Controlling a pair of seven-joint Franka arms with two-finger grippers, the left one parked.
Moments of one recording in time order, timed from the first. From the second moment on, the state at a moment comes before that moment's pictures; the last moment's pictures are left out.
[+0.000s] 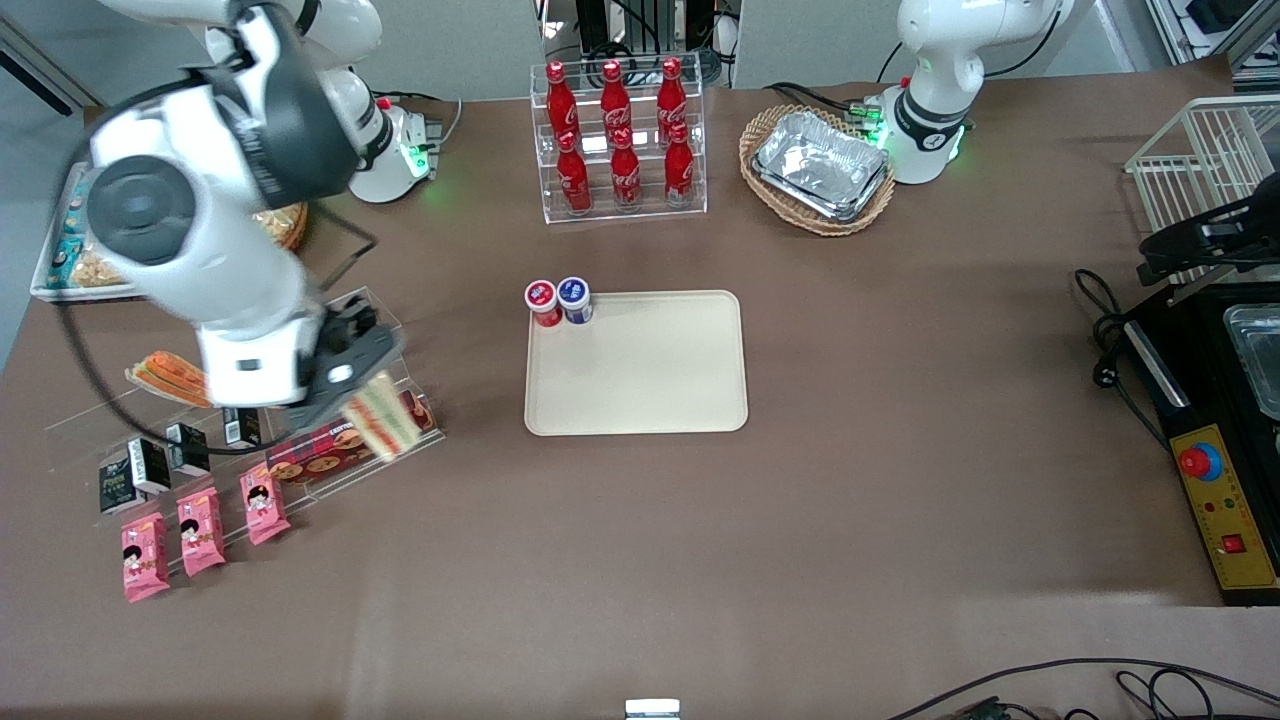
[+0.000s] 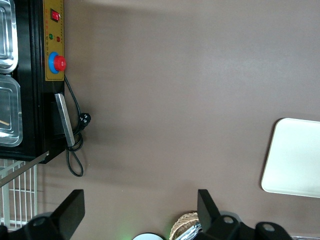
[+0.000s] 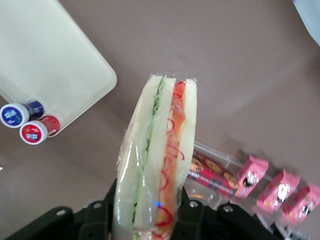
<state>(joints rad) 0.27 0.26 0.11 -1.42 -0.10 1.59 -0.50</state>
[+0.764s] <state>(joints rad) 0.55 0.43 0.12 -1.45 -0.19 1.85 -0.76</state>
